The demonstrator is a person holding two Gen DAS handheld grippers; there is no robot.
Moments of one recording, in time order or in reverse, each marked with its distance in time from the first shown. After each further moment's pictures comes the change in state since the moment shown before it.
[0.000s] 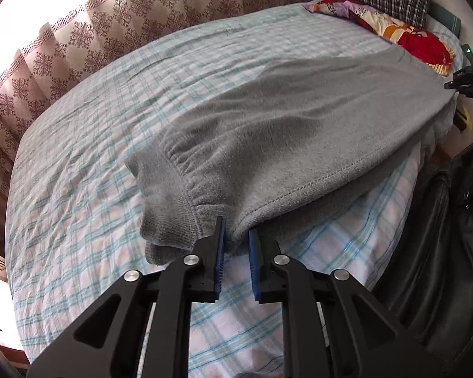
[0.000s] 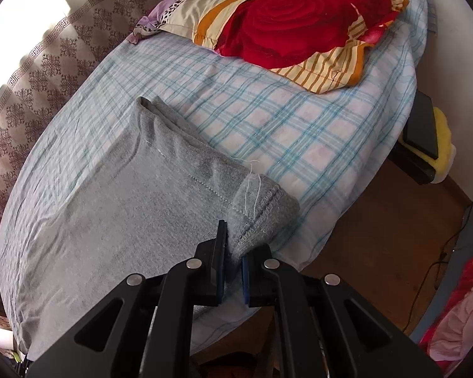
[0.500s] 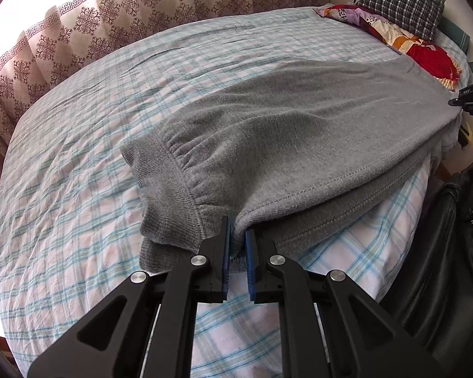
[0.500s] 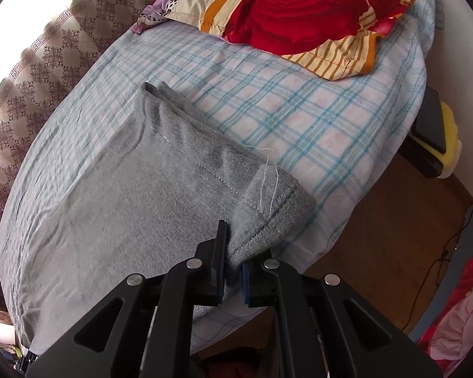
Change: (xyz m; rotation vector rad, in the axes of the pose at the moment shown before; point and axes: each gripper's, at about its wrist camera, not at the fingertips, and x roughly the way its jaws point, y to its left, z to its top) left arm 0.014 0.010 0.000 -0.068 -0.017 -0.026; right arm 0.010 0.007 -0.005 -0.012 0.036 0.012
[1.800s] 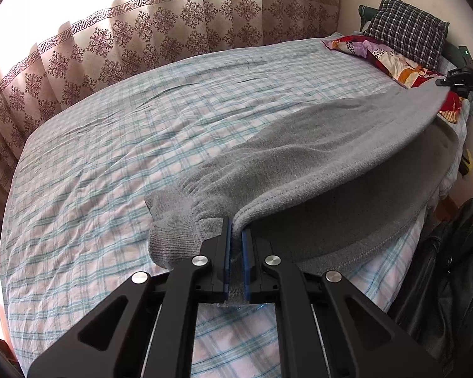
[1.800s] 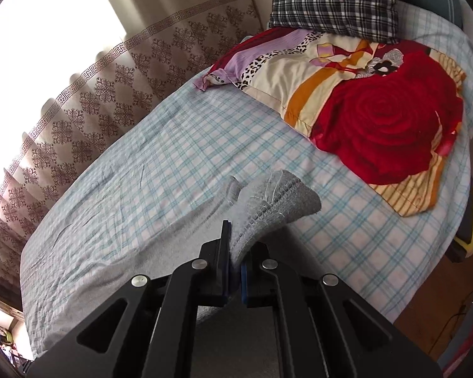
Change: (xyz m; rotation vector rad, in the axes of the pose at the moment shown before) left arm -0.023 0.017 0.041 -0.030 -0.108 0.016; right arm -0.049 0.080 0.080 -0.094 -0.205 0.157
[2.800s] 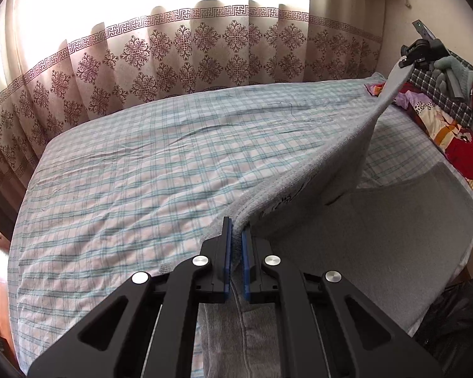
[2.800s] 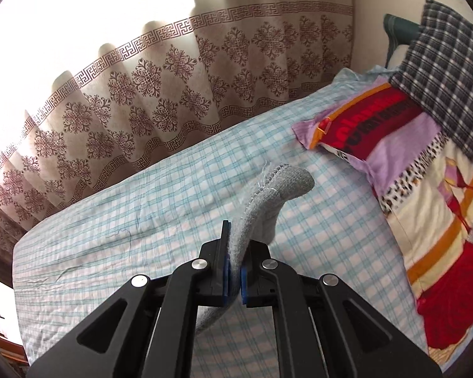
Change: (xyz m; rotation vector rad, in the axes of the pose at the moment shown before) left arm 0.007 0.045 0.095 -0.145 -0.073 0.084; right arm 0.123 0.240 0.196 -0.247 0.071 0.020
